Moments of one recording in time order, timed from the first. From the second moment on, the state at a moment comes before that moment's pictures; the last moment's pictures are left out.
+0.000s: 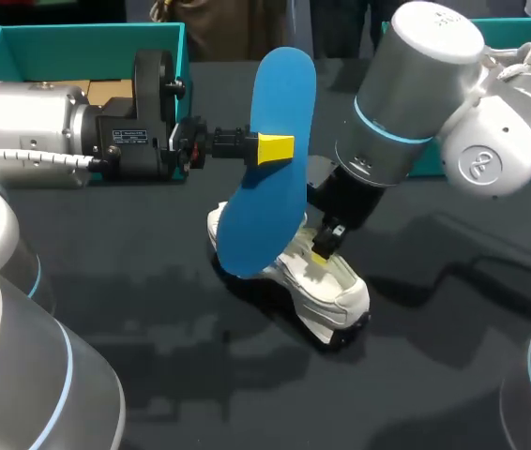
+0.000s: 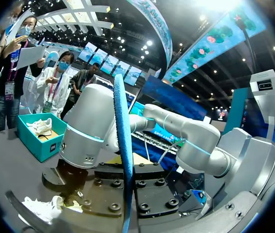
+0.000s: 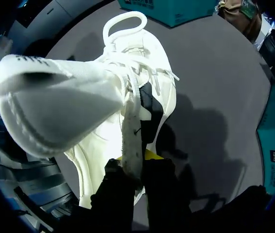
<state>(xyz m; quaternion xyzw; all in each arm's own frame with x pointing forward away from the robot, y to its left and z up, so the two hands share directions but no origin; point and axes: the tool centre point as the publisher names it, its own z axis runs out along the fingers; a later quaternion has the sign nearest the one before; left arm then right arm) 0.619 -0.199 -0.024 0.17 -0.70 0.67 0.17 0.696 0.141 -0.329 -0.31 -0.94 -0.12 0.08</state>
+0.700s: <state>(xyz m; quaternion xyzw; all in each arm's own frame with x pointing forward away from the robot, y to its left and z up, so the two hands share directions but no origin) 0.619 -0.199 -0.024 0.17 -0.70 0.67 0.17 0.694 0.172 -0.329 -0.54 -0.82 -0.19 0.07</state>
